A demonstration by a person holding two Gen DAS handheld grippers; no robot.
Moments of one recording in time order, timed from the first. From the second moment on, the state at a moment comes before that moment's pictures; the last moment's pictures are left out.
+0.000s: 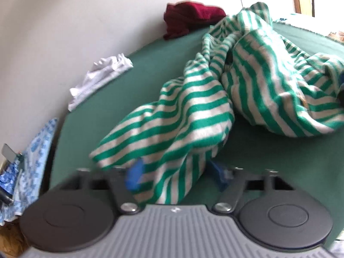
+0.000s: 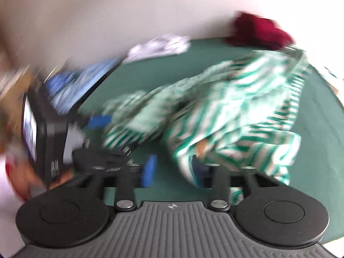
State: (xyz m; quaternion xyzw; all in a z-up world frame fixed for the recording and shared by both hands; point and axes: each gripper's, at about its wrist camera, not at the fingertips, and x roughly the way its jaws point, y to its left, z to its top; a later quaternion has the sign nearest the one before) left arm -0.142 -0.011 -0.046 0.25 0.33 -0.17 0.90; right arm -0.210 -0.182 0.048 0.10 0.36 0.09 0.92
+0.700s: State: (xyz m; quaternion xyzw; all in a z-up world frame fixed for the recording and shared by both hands) left arm -0.167 0.220 0.122 0.02 0.29 0.13 0.95; right arm -0.183 -0.131 0.023 -0.05 0.34 0.10 0.93
